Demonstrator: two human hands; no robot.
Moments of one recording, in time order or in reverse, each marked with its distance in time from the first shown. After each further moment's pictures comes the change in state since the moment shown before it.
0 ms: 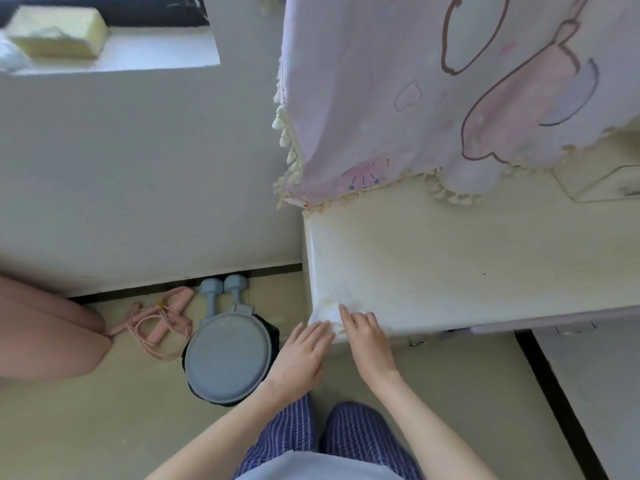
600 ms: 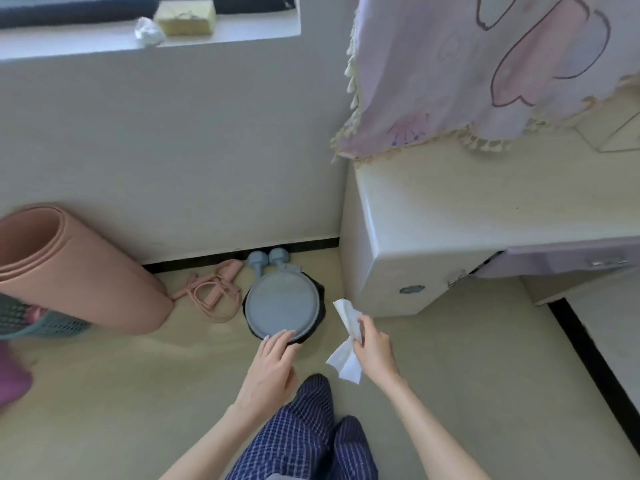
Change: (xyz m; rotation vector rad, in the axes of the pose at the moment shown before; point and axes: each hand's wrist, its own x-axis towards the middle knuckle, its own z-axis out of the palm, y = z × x) left_hand -0.265 -0.011 -0.005 0.033 0.194 -0.191; right_hand -0.160 -0.132 0.060 0.584 -0.136 0.328
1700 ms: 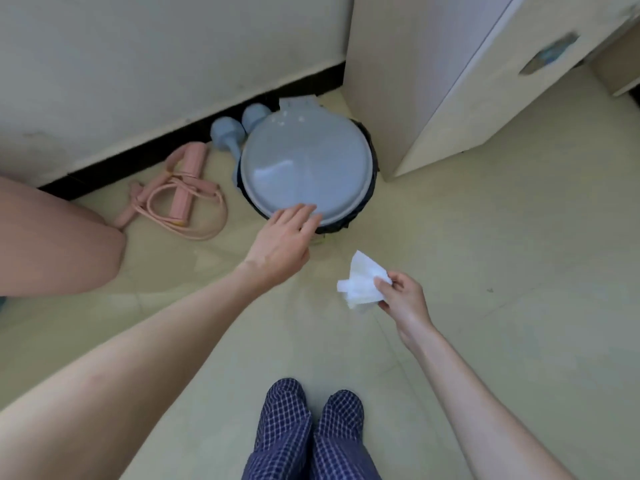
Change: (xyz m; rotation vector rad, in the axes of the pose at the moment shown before) left_hand 0.002 -0.270 0.252 0.089 -0.286 0.442; right_hand 0.054 0.116 0.394 0.874 0.268 0.617
